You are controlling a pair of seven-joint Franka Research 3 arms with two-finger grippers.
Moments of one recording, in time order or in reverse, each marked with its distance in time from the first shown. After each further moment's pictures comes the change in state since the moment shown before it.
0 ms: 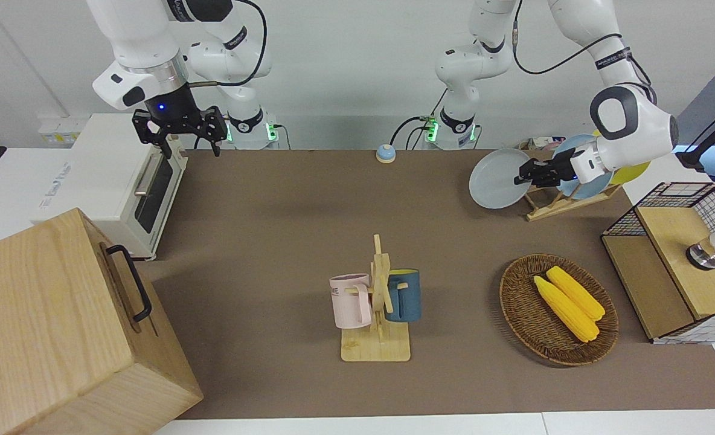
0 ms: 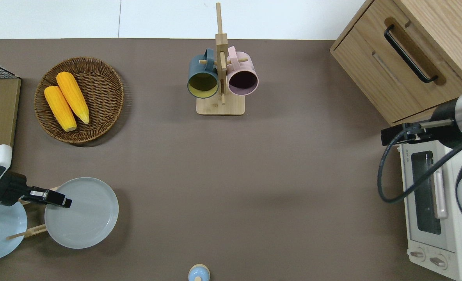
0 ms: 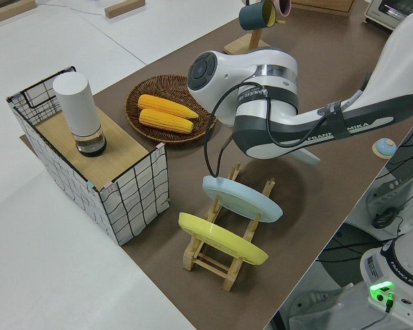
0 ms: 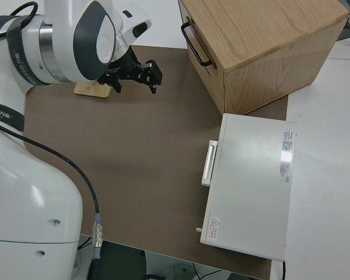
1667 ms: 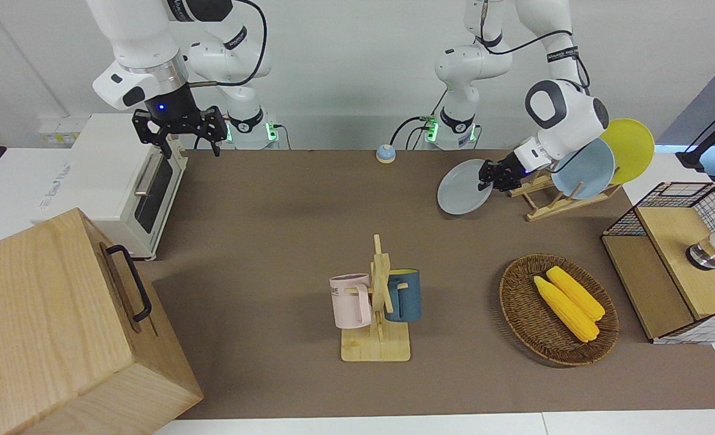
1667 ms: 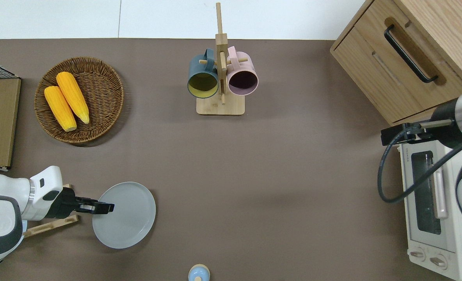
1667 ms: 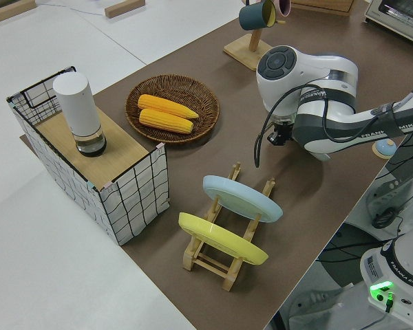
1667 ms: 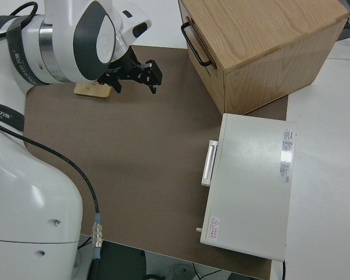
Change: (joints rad) left arm -0.062 -0.249 -0.165 -0.363 -0.068 0.413 -0.022; right arm 0.000 0.000 0.000 0.000 0.000 0.000 0.000
